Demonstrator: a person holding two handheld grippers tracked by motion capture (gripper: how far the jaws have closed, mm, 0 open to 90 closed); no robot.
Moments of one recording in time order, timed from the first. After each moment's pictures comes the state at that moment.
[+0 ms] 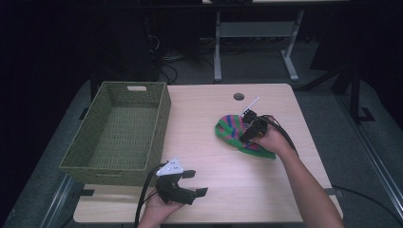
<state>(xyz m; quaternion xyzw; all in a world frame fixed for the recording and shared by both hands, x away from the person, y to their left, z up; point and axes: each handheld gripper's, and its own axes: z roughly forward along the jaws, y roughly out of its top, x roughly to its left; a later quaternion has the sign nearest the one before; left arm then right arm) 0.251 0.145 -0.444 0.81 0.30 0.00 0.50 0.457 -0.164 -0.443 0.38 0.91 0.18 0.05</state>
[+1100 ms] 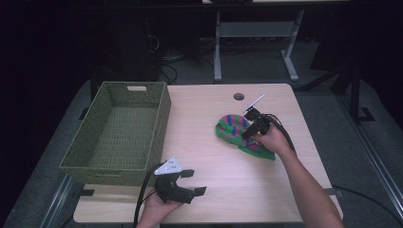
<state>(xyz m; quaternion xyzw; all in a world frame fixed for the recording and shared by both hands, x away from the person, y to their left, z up) 0.253 0.150 -0.444 0.81 0.30 0.00 0.50 0.462 -0.173 -0.439 0.43 0.88 0.20 0.01</state>
